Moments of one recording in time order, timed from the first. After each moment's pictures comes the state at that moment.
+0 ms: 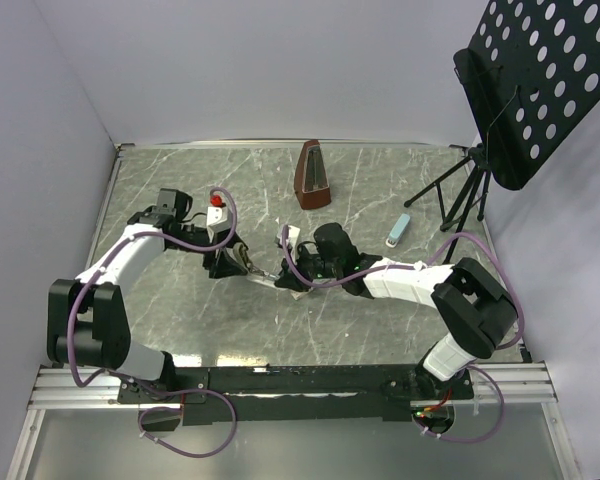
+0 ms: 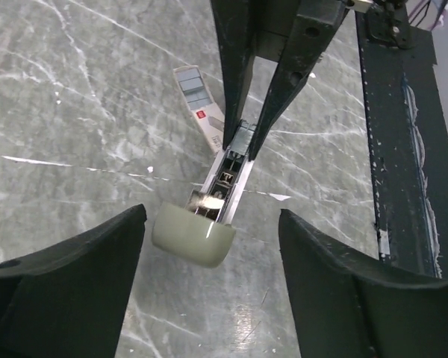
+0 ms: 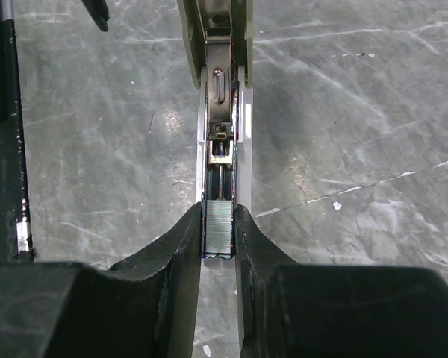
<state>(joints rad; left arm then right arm) -0.12 1.45 0.99 -0.70 1.19 0.96 0.78 1.57 0.78 0.29 -0.54 -0.12</state>
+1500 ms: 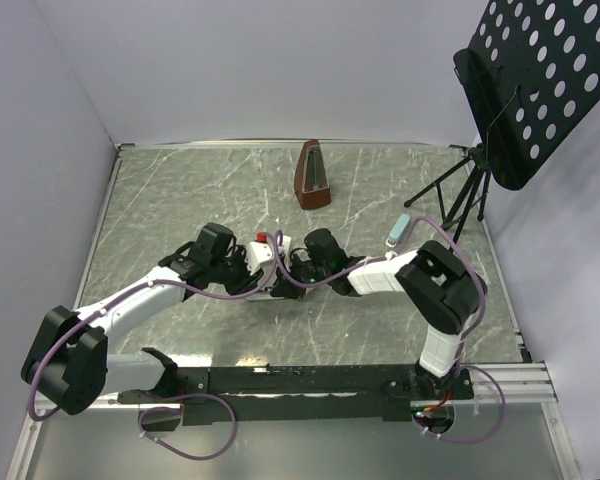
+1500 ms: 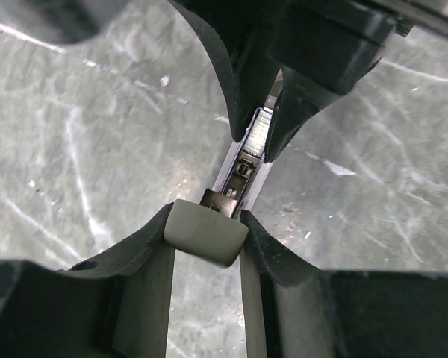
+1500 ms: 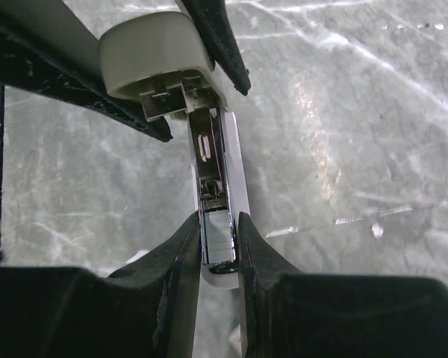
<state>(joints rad) -0.55 1.24 0.70 -0.30 0.41 0.49 0.78 1.77 0.79 0.40 -0.62 -0.14</state>
